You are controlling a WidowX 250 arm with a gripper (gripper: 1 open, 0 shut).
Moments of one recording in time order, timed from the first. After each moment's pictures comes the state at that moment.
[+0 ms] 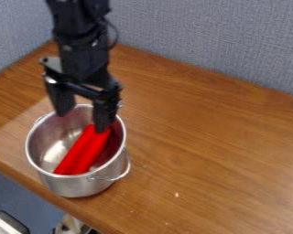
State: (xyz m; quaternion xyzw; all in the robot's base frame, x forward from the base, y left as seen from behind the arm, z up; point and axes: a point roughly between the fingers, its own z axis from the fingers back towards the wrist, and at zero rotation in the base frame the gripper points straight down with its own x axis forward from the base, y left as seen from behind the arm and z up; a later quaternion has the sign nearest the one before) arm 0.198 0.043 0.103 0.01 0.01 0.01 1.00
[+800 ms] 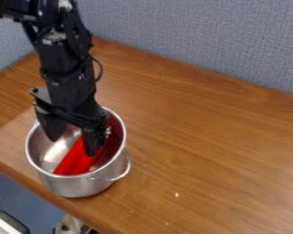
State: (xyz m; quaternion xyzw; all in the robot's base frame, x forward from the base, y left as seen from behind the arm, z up) arm 0.188 0.049 0.070 0.00 -0.01 0.03 1.00
